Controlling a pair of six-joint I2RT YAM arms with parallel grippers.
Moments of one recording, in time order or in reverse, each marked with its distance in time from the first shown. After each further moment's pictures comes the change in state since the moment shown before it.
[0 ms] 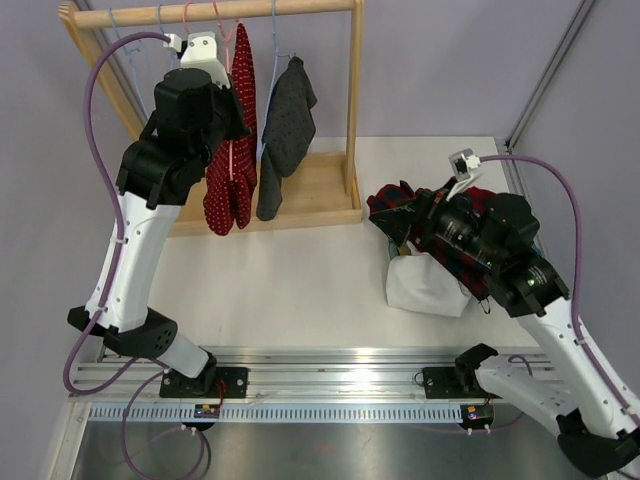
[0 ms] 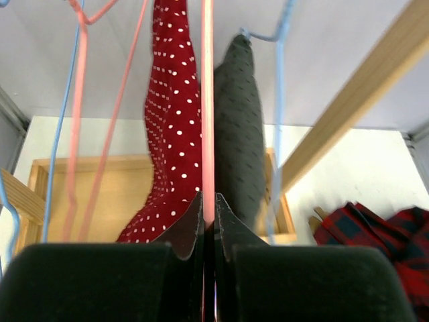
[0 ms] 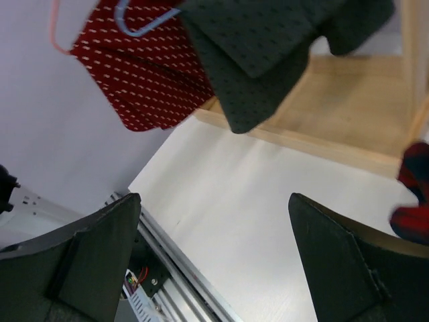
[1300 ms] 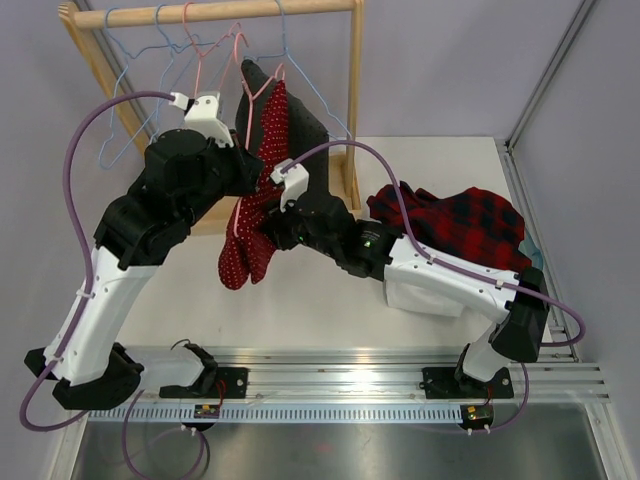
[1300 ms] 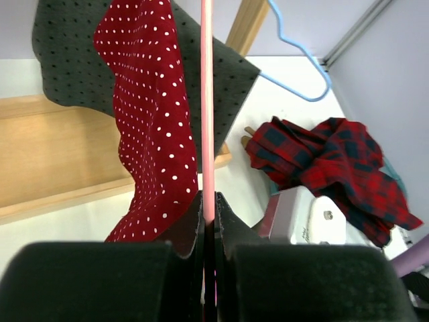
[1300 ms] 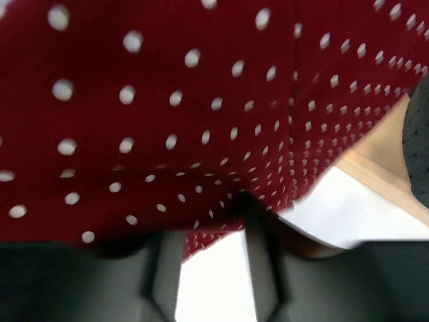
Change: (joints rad) left arm -0.195 -0.317 -0.372 -0.006 0.091 -0.145; right arm 0.666 0.793 0.472 0.097 0.542 -0.250
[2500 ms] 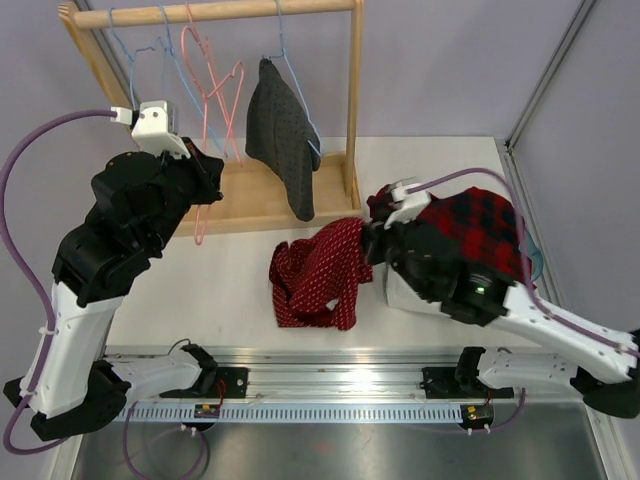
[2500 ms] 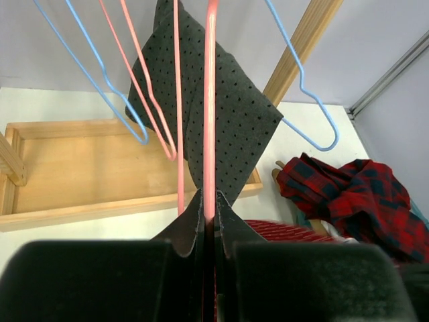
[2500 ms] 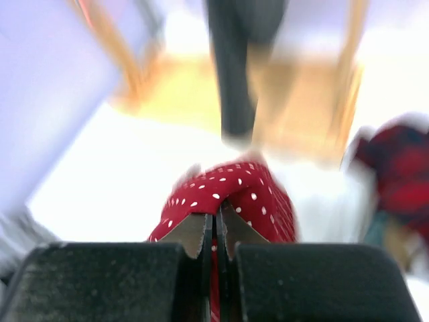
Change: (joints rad) left arm -0.005 -0.155 -0.024 -0.004 -0.179 0.057; right arm 0.008 -0.552 -0.478 -0.078 0.311 0.154
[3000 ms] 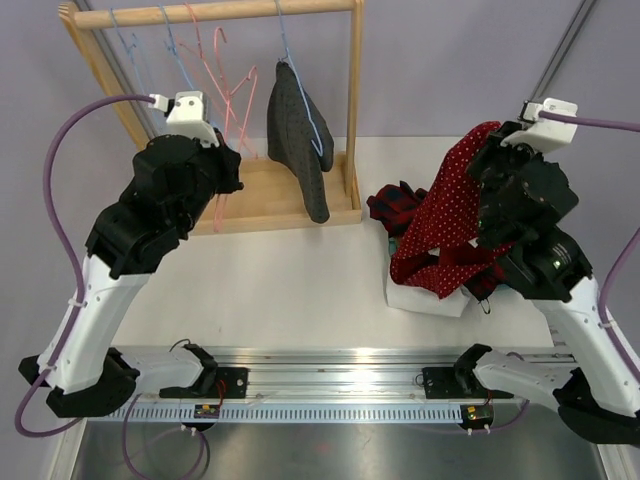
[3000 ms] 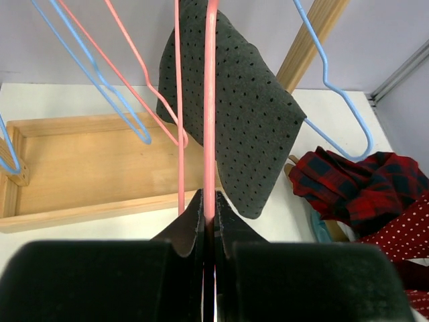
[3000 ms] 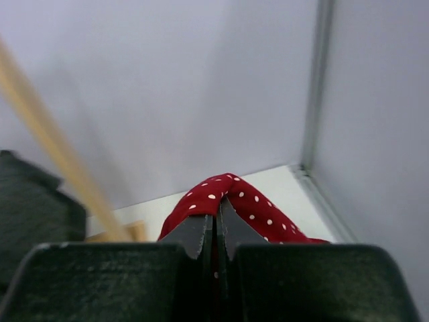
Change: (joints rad) left arm 0.000 0.080 -0.024 0.038 -0.010 0.018; right arm -0.362 -0.036 0.500 0.001 0.406 -0.444
